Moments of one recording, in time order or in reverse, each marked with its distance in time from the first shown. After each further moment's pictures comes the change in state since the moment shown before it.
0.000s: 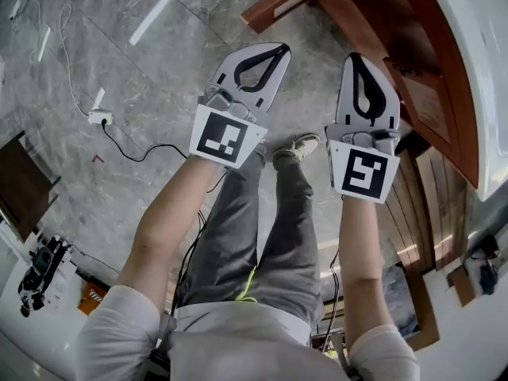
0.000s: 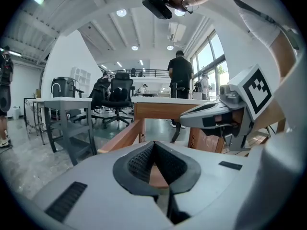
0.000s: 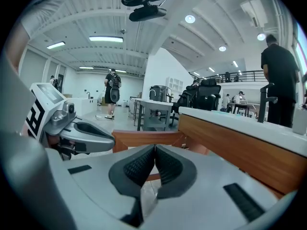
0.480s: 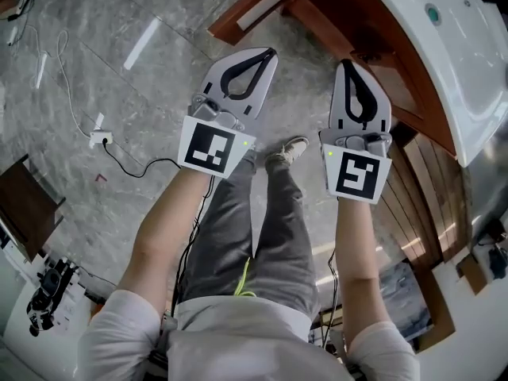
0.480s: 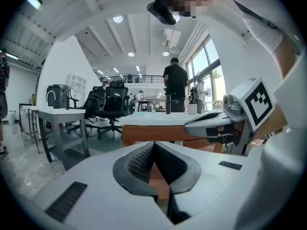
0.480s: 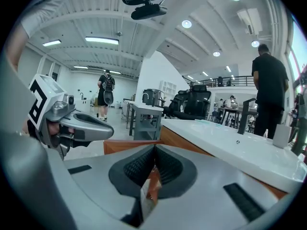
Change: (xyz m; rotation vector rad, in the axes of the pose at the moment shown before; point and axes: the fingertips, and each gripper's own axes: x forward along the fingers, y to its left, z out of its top) left arm 0.000 -0.055 0.111 0.008 -0.074 -0.028; right arm -0.079 -0.069 0.056 0.012 -0.023 -0.094
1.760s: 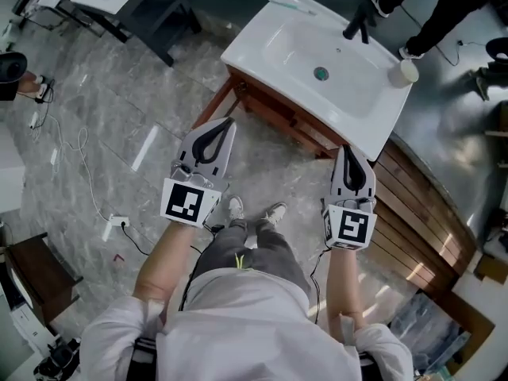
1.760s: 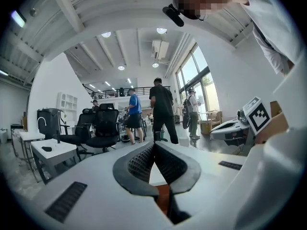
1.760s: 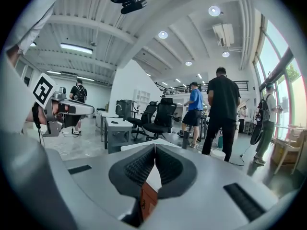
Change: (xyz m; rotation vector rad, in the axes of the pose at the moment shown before) left arm -0.057 -0.114 0.354 0.065 -0.141 -0.040; right arm -0.271 -0.191 0.205 0.111 -0.040 -0.290
